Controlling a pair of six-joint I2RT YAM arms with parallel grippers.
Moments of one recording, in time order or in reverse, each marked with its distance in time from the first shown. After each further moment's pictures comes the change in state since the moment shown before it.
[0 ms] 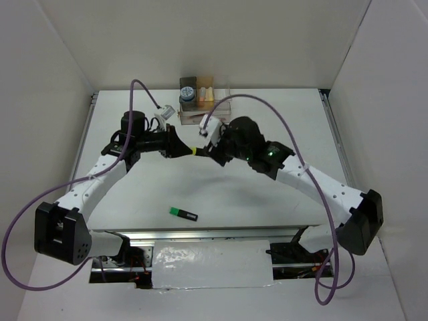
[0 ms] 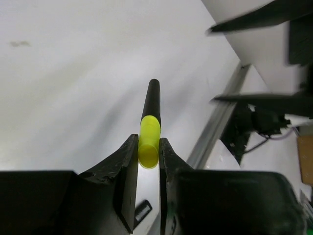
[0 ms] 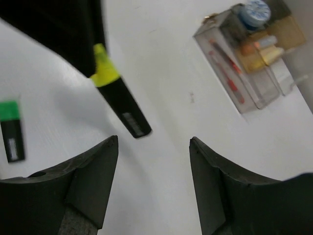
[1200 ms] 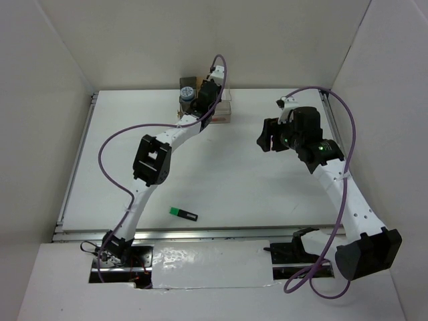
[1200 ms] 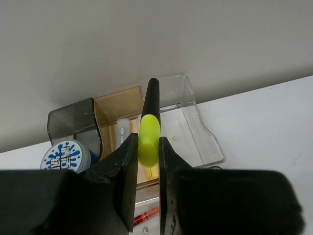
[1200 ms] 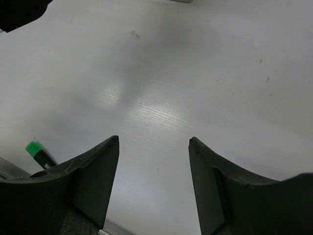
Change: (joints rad) left arm -0.247 1.214 1.211 0.434 -1.193 0.393; right arm -0.581 -0.208 -0.050 -0.228 -0.173 0.562
